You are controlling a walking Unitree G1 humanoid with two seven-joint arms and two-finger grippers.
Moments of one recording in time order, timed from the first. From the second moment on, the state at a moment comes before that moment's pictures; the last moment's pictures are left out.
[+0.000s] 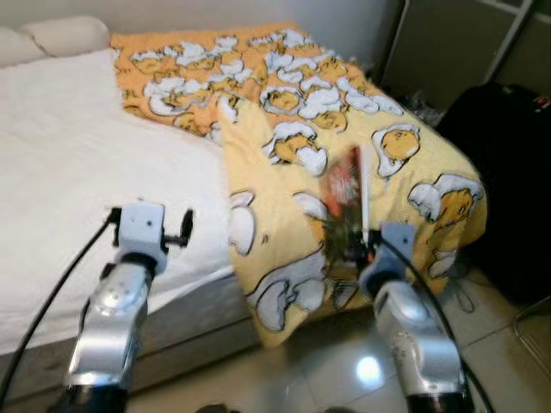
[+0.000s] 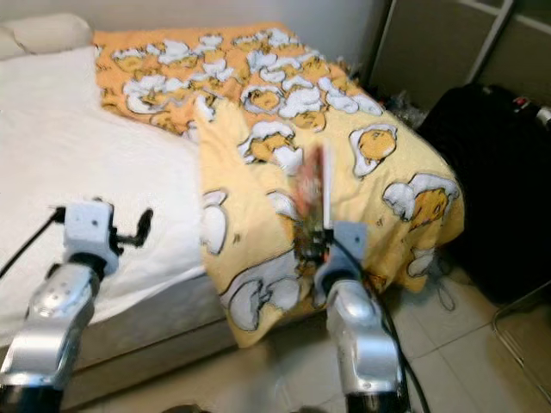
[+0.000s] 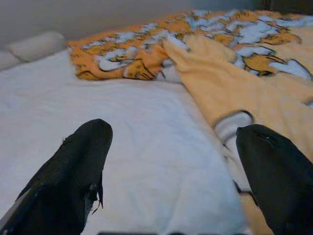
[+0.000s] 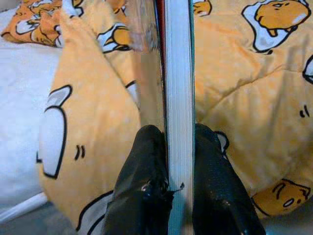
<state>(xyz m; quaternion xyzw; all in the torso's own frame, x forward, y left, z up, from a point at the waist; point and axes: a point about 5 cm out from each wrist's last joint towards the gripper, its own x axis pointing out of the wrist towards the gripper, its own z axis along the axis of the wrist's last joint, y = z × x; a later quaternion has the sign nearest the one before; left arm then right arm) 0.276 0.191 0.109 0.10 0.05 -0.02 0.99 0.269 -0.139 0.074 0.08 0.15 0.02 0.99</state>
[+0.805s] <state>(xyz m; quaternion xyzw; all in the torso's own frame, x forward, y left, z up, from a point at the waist) 0.274 0.199 0.108 0.11 0.05 -0.01 0.99 0.273 -0.132 0.078 0.08 0.14 0.04 0.99</state>
